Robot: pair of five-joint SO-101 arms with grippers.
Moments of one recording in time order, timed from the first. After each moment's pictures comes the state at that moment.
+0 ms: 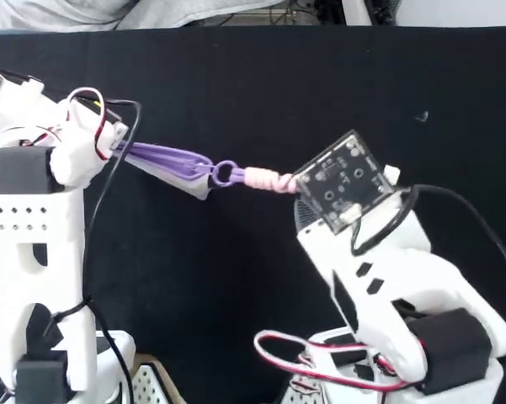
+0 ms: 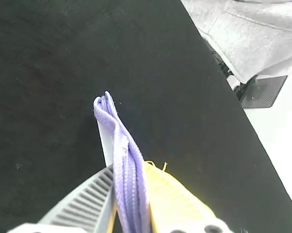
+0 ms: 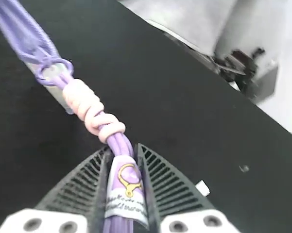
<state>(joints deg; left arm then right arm) -8.9 -26.1 -4.4 84.3 54.1 -14.2 -55.8 4.8 94.4 23.6</state>
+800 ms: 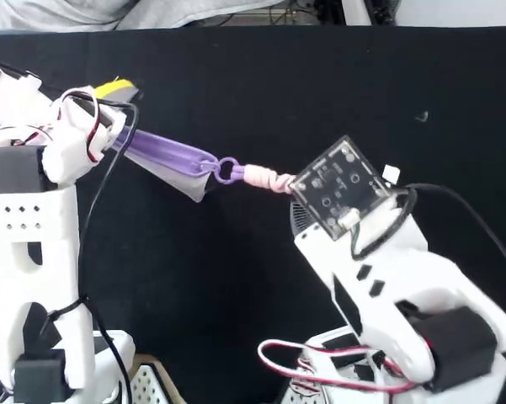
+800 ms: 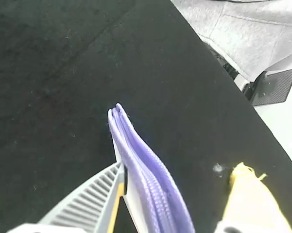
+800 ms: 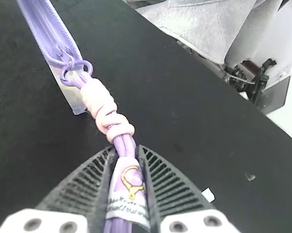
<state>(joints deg) -8.9 -26.0 -5.1 84.2 46.1 -17.3 -53.8 4.7 94.4 23.6</state>
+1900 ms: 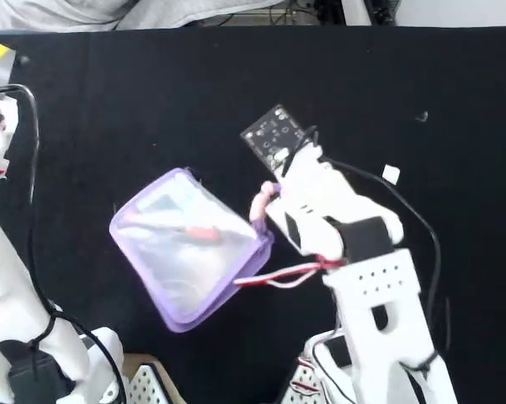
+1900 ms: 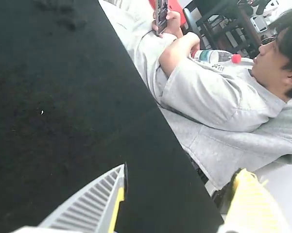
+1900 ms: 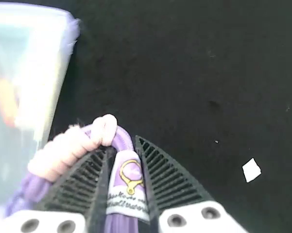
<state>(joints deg) -27.3 -26.2 -31.7 96.4 46.0 -15.0 -44.0 39.3 65.3 23.7</state>
